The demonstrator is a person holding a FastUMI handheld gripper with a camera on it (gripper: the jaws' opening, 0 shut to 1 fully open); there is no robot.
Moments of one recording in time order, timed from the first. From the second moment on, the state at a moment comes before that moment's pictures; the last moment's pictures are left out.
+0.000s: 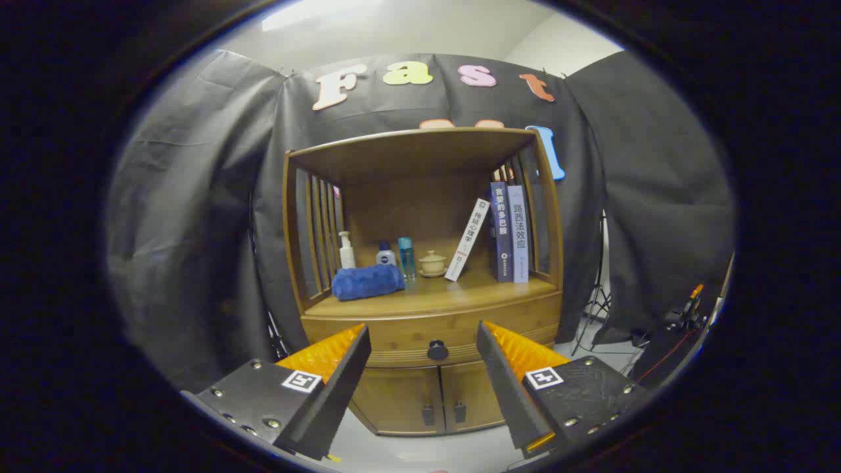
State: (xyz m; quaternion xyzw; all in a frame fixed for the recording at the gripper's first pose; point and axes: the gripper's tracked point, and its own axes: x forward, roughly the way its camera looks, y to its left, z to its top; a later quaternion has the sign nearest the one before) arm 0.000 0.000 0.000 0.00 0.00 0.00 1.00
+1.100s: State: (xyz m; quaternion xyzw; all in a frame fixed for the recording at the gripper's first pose) arm 0.006 -0.054 -0.033 0.00 -0.01 -0.02 1.00
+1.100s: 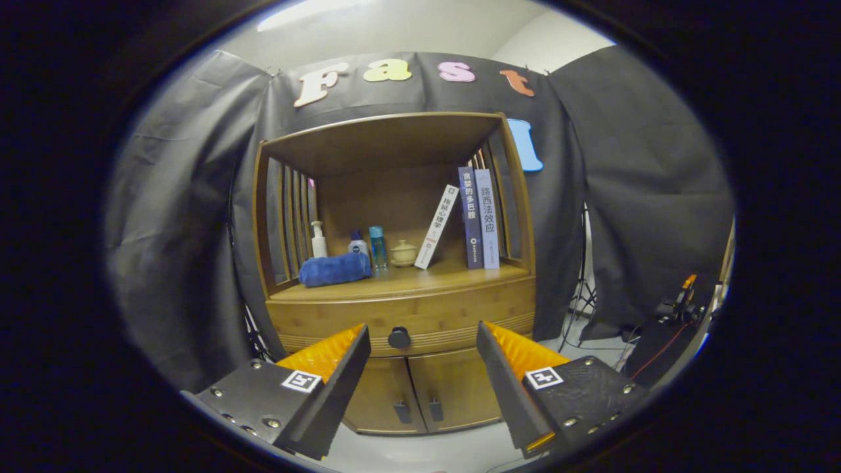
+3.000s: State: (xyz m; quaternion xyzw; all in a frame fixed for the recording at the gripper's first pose) arm 0.195 -0.003 -0.159 -0.06 0.09 0.01 0.99
